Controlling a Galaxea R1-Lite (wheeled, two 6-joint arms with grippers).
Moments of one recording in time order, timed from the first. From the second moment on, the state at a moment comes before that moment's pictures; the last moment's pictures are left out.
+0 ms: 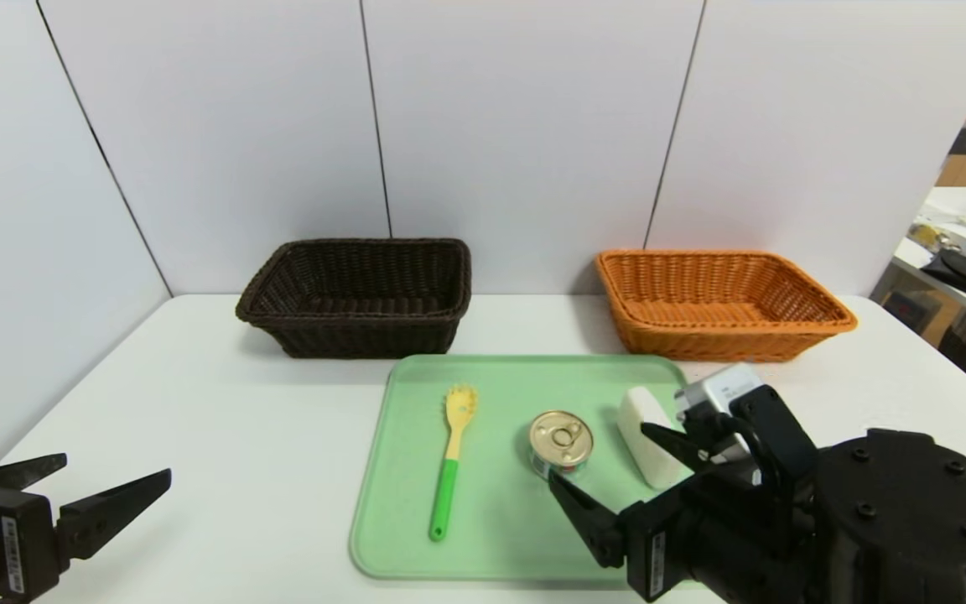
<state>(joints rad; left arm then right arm) -0.14 0.89 -0.47 0.00 -0.04 -0.09 0.98 1.56 -0.42 -0.81 -0.44 0.20</state>
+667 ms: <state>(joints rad) -0.14 0.89 -0.45 0.00 -0.04 -0.09 1.00 1.84 -0.17 -1.33 -0.45 0.18</state>
